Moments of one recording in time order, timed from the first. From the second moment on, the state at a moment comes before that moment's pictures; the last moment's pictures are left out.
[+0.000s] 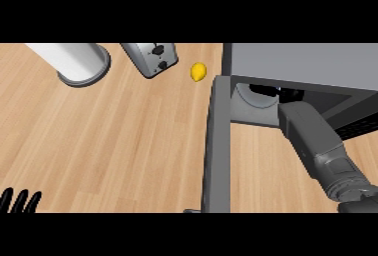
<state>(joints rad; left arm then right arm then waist) 0.62 0.08 0.16 -1.96 0.40 -0.52 -0.37 -0.98 -0.20 -0.12 -0.17 -0.03 -0.74 -0.82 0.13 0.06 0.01</state>
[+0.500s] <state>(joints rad) 0.58 0.08 0.16 -1.94 0.40 -0.52 -0.36 -1.02 -0.21 -0.14 -0.15 -0.01 -0.89 -0.80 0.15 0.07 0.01</state>
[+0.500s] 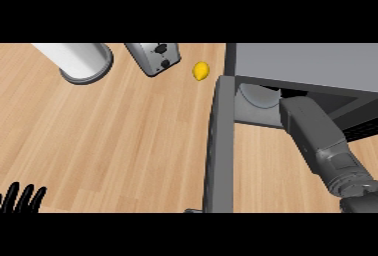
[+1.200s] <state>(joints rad) 0.52 0.10 0.16 -1.91 0.37 -0.52 -0.36 -0.99 -0.21 0.04 -0.02 0.20 -1.04 -0.54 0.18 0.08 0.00</state>
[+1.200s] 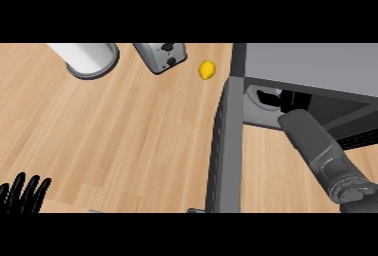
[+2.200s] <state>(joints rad) 0.51 0.10 0.16 -1.89 0.36 -0.53 -0.38 -0.99 -0.11 -0.03 -0.10 0.13 -0.73 -0.66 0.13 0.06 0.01</state>
